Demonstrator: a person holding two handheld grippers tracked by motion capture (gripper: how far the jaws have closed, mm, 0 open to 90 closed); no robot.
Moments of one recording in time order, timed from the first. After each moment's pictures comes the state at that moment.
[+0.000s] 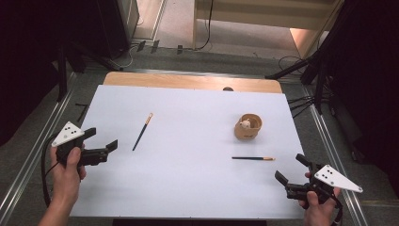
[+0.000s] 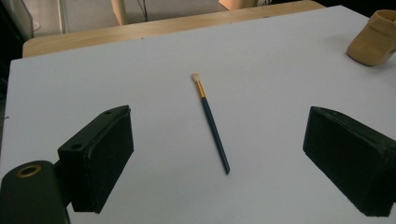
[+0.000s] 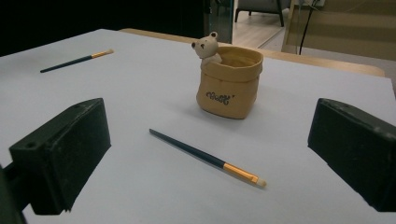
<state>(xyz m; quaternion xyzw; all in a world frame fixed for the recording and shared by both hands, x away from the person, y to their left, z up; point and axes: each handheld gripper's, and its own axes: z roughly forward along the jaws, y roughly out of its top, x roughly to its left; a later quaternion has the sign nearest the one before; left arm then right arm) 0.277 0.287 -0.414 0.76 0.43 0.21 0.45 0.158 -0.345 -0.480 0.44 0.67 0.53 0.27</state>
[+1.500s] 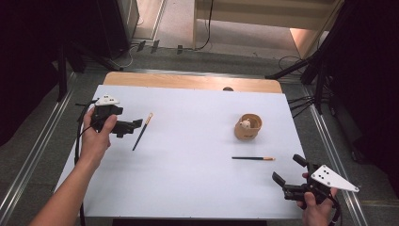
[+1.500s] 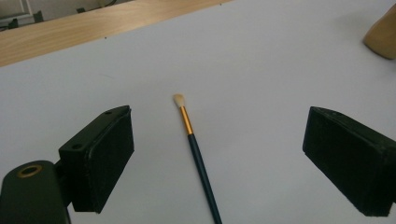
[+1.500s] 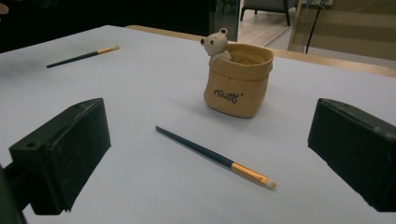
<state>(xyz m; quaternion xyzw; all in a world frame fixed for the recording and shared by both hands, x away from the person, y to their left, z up) 0.366 0.225 -0.408 0.81 0.42 0.16 0.38 0.159 -0.340 -0.483 0.43 0.68 0.53 0.27</state>
